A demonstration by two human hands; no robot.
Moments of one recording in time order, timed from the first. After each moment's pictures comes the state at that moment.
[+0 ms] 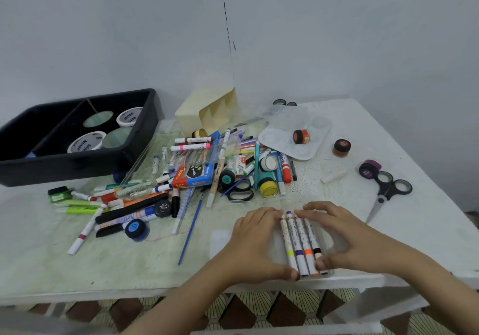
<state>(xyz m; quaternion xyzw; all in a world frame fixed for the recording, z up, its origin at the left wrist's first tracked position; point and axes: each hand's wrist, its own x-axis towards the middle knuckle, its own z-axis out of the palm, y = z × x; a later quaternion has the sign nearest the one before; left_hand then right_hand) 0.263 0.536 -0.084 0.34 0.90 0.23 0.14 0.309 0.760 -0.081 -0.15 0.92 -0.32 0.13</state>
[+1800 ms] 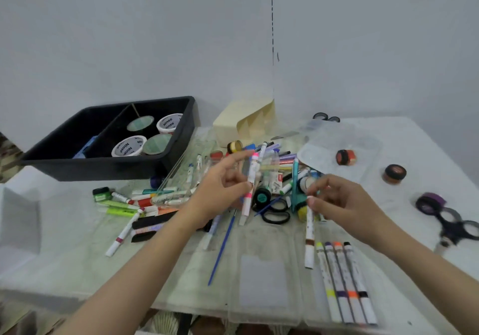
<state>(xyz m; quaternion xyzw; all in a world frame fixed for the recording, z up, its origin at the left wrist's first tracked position) 0.173 0.468 -0.006 0.12 0.78 0.60 0.13 0.227 0.703 -0.041 -0.04 0.79 -0.61 0.00</state>
